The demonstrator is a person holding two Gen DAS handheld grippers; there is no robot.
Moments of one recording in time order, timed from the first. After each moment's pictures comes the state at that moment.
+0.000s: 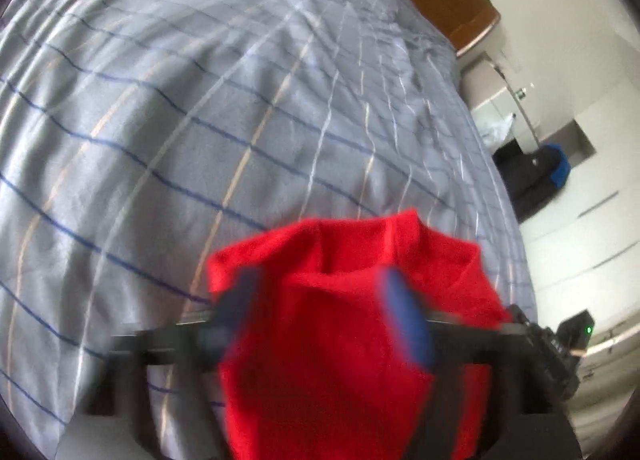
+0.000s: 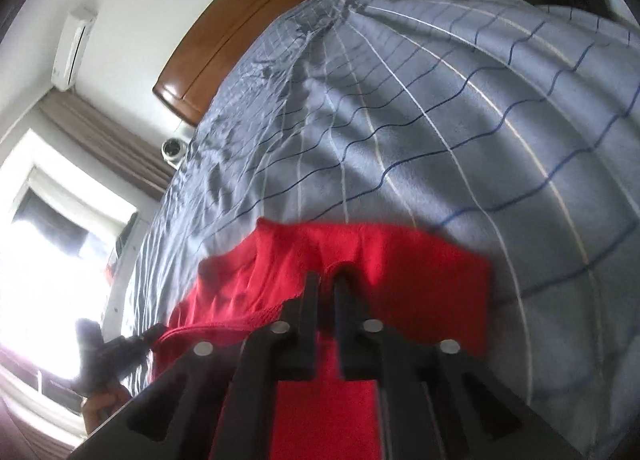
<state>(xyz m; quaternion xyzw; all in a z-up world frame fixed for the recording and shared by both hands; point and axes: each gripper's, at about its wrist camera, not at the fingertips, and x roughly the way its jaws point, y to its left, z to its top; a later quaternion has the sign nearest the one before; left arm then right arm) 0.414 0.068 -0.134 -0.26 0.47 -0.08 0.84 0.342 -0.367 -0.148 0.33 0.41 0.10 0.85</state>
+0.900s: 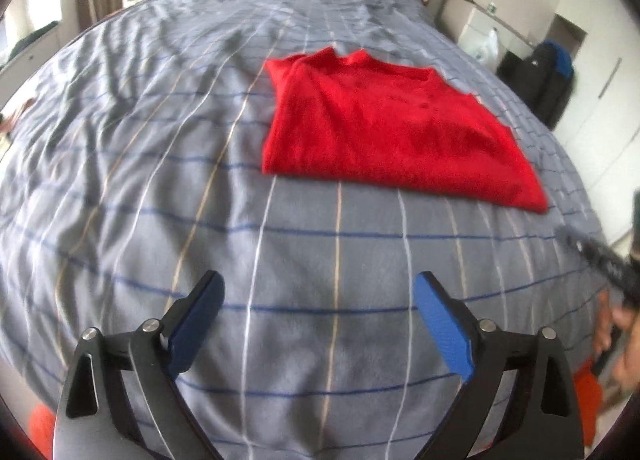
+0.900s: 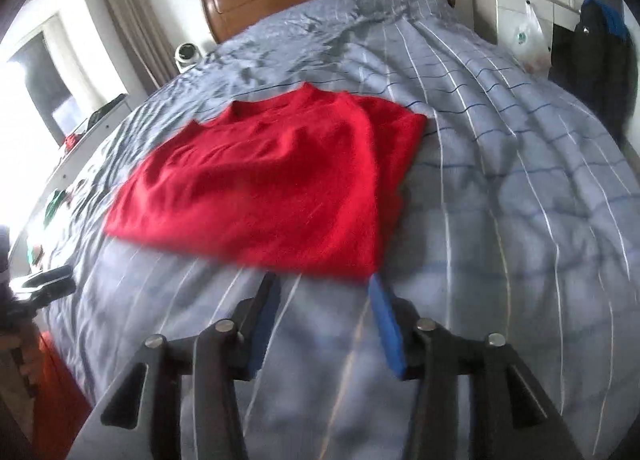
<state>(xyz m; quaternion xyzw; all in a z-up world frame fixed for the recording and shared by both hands) 0.155 0.025 -0.123 -0.07 0.47 -0.05 0.88 0.125 -0.314 -0.116 0.07 0.44 0.12 0.89</state>
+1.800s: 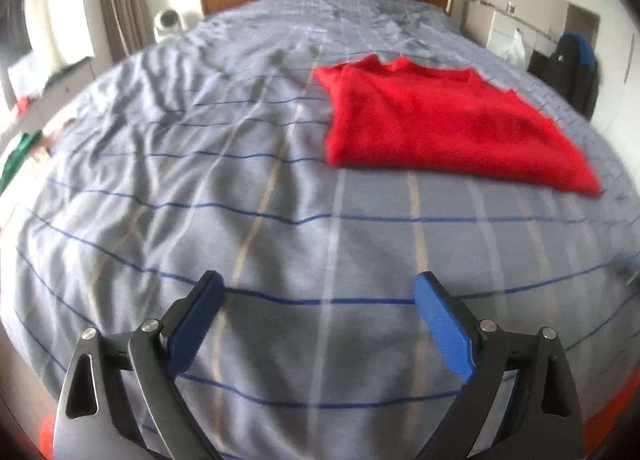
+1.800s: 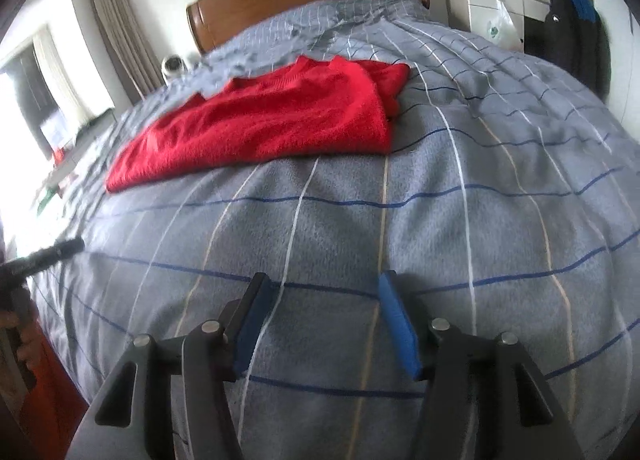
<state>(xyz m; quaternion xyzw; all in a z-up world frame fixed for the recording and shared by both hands) 0.140 0.043 -0.152 0.00 0.42 0.02 0.91 0.065 -0.288 -0.153 0.07 0.44 0.07 0.89</state>
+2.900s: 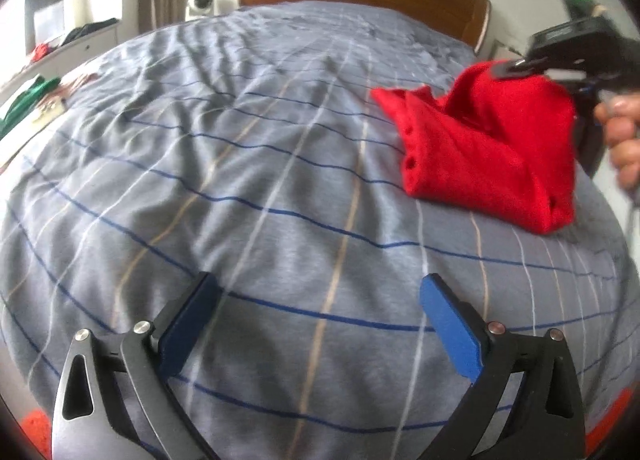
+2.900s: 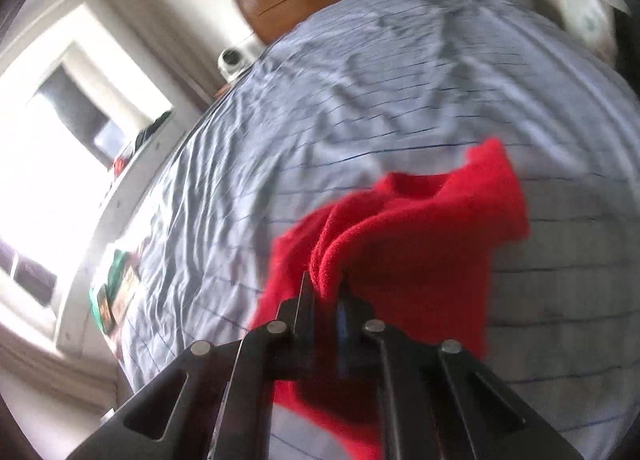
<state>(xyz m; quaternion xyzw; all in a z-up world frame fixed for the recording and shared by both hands) 0.142 0.105 -0.154 -0.10 0.39 0.03 0.91 0.287 -0.118 -0.052 0.13 0.47 0.21 0.85</state>
